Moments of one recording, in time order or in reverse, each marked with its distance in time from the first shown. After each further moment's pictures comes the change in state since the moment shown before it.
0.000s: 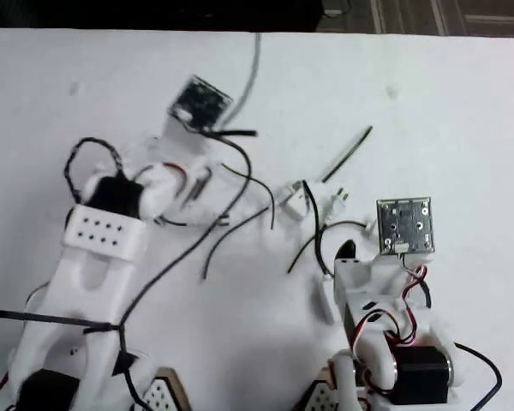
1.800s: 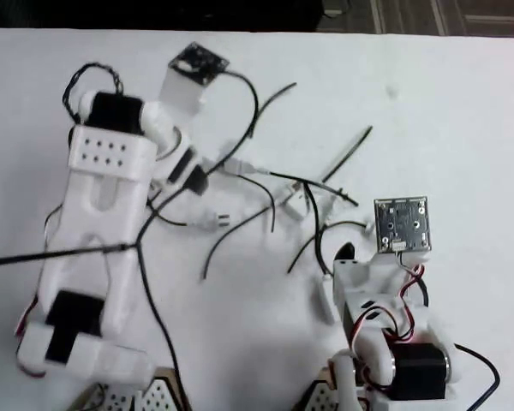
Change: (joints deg) left arm -1.4 25.2 -40.8 44.0 -0.6; right arm 0.0 0.1 1.6 0.0 0.0
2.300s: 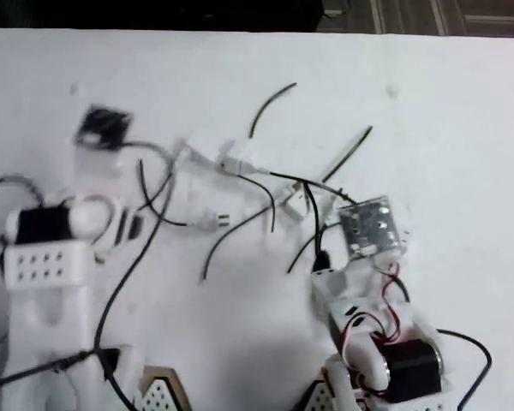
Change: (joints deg) left arm -19.9 -38.8 50.3 -20.7 2.9; right arm -11.7 1.4 0.0 1.0 3.0
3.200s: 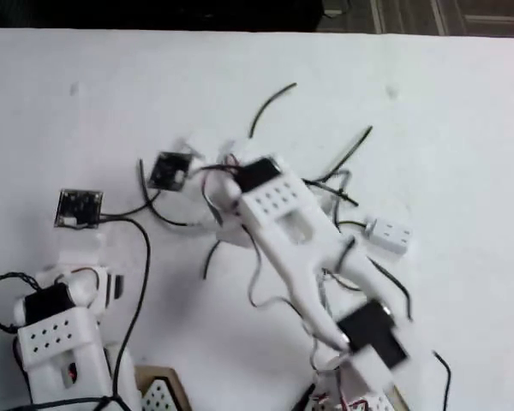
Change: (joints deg) left arm -15.1 -21.7 37.3 -13.5 -5.8; right arm -19.9 89.5 -48.5 -8.2 38.3
